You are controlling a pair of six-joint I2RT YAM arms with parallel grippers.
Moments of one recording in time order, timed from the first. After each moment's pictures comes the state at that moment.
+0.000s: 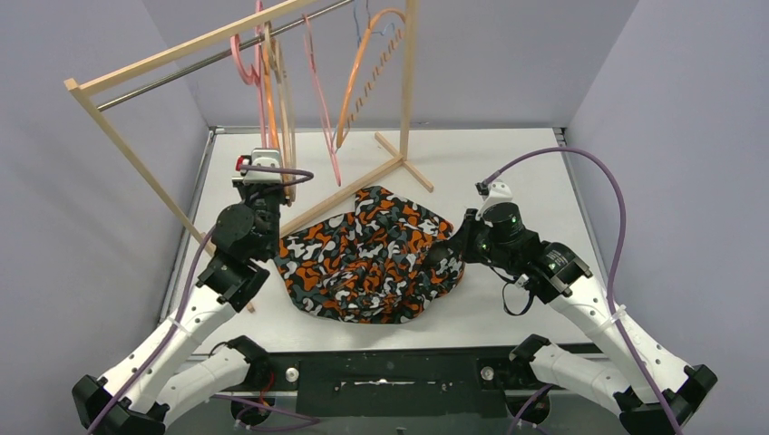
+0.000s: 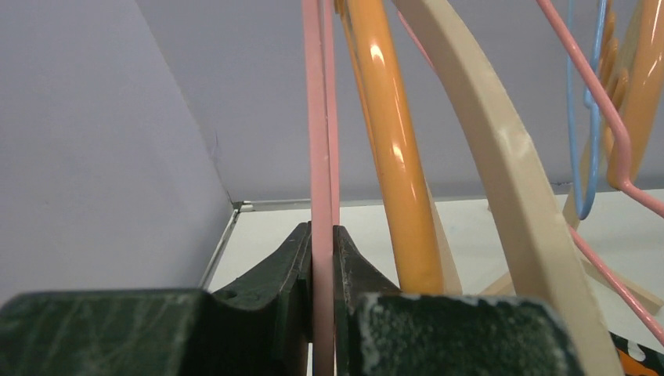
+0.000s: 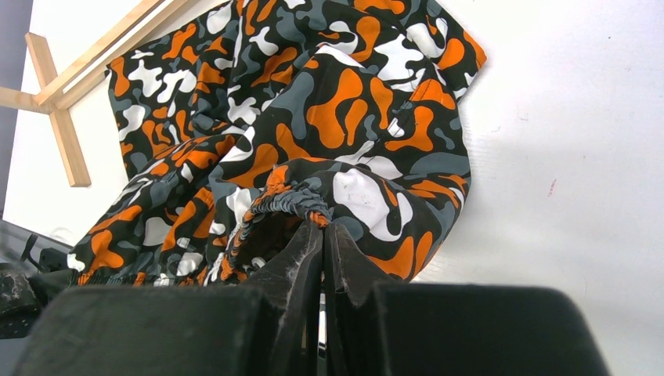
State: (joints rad) left arm -0.61 0.87 0.85 0.25 -0.68 0.25; right arm 0.65 0.92 0.98 -0.71 0.11 0.54
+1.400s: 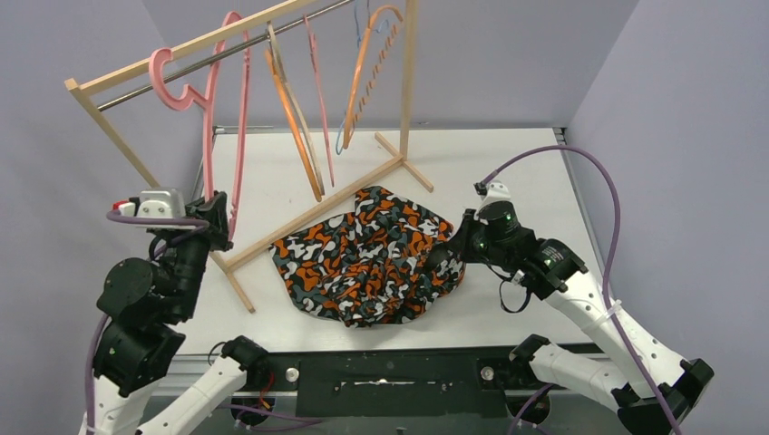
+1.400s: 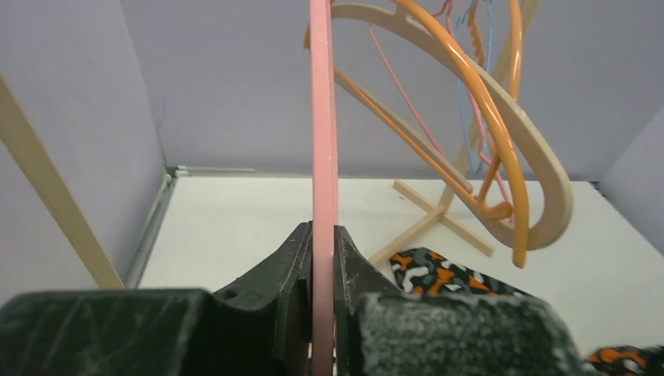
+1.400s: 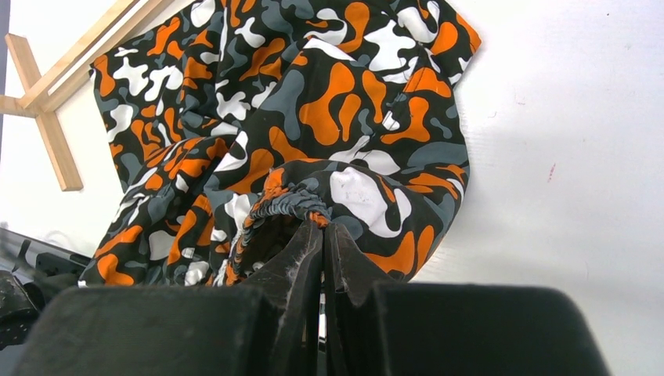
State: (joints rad) left arm -0.54 0.52 1.10 -0.40 -0.48 -0.03; right arm 0.65 0.95 0.99 -0.73 0.12 0.57
